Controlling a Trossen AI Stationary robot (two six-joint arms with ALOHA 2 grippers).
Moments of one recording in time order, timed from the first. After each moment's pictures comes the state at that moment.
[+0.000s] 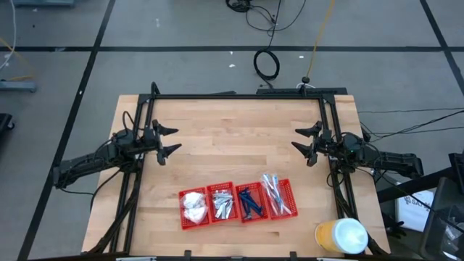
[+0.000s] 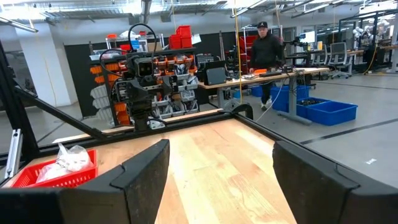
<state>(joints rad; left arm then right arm) 0.33 0.03 0.05 -0.03 0.09 0.00 -0.14 0.02 0.02 0.13 0.13 0.11</state>
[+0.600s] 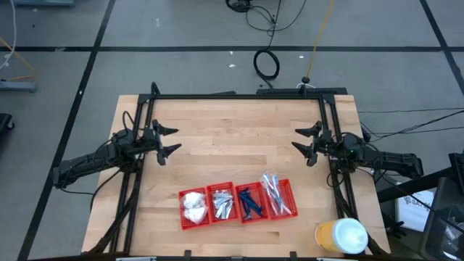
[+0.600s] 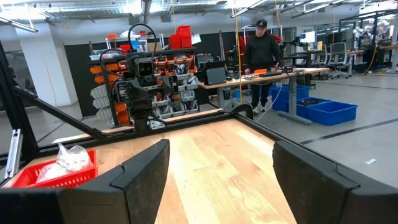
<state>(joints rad) 0.33 0.03 0.05 -0.03 0.09 0.00 -0.14 0.02 0.02 0.13 0.13 0.11</state>
